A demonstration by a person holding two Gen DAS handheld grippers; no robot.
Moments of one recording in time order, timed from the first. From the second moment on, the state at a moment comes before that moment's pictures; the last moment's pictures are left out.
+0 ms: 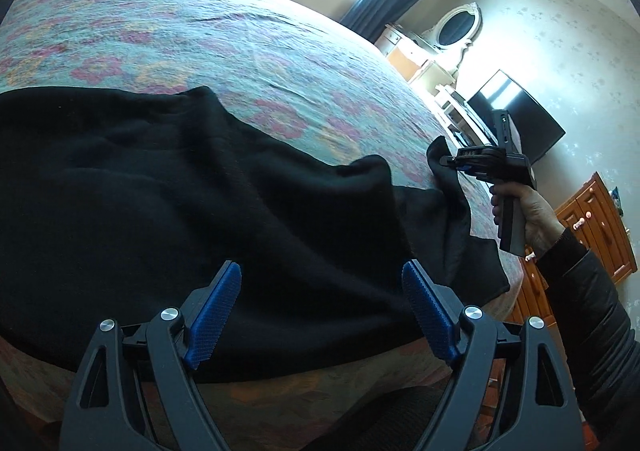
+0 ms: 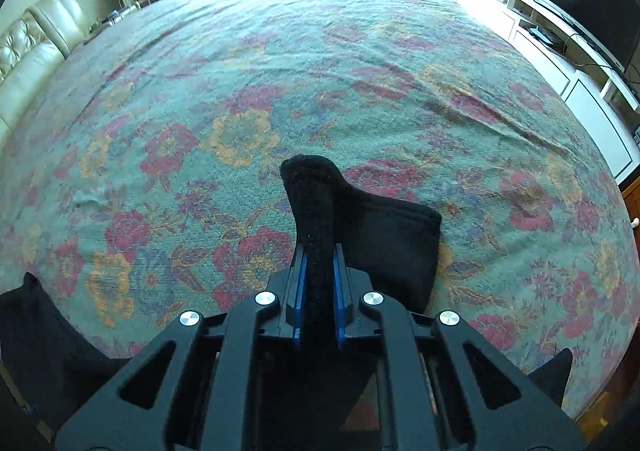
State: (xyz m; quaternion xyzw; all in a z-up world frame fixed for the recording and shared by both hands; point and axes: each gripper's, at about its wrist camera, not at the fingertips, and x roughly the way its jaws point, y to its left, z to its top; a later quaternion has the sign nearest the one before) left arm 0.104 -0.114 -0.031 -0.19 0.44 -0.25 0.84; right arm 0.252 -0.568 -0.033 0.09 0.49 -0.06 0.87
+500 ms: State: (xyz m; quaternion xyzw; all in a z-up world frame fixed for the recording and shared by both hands) left arm 0.092 -0.238 -0.058 -0.35 0.49 -0.28 0.75; right arm 0.075 -0.710 0.006 0.29 0.36 -0.05 0.88
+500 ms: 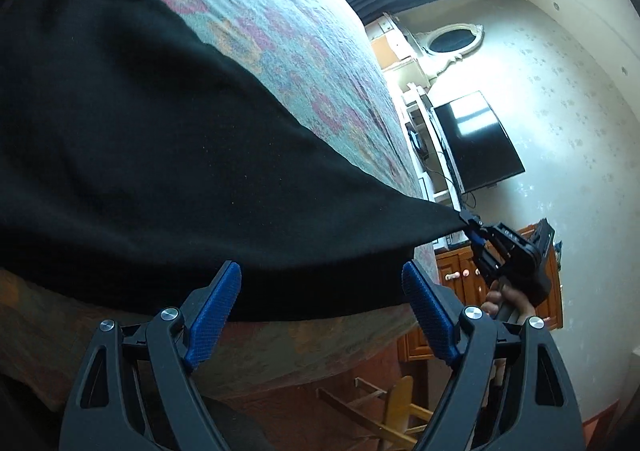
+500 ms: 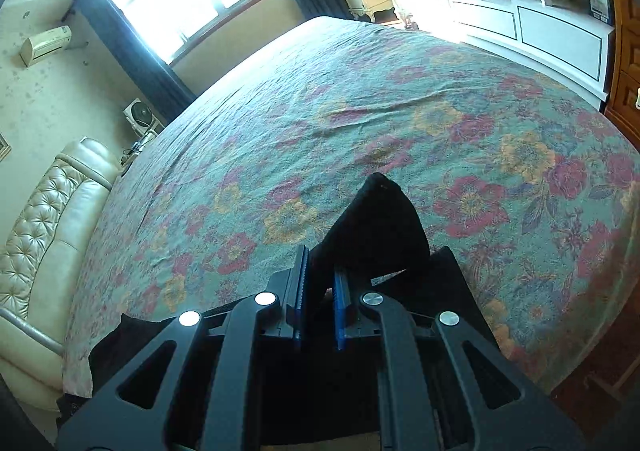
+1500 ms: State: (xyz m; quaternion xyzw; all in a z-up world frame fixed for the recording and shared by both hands) left arm 0.095 -0.227 -0.064 -0.42 0.47 -0.14 0.76; right arm 0.035 -0.730 0.018 0.35 0.25 0.03 0.90
